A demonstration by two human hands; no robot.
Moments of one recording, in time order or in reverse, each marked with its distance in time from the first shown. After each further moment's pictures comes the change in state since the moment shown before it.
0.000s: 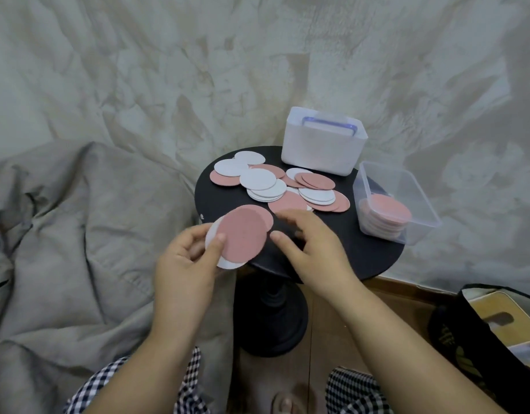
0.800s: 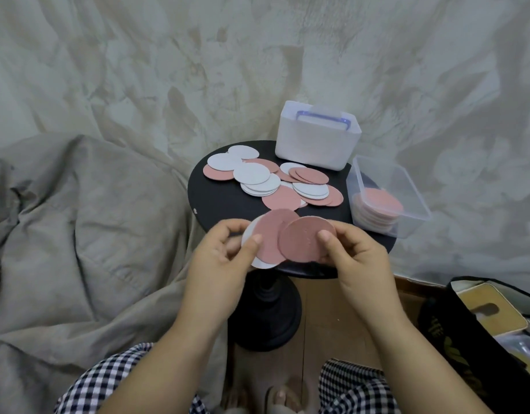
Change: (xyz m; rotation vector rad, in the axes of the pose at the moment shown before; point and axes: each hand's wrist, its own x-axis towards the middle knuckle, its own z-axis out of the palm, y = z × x) left_hand -0.013 0.004 0.027 -0.083 -0.297 0.002; right_hand -0.038 0.018 -0.029 0.474 0.233 0.091
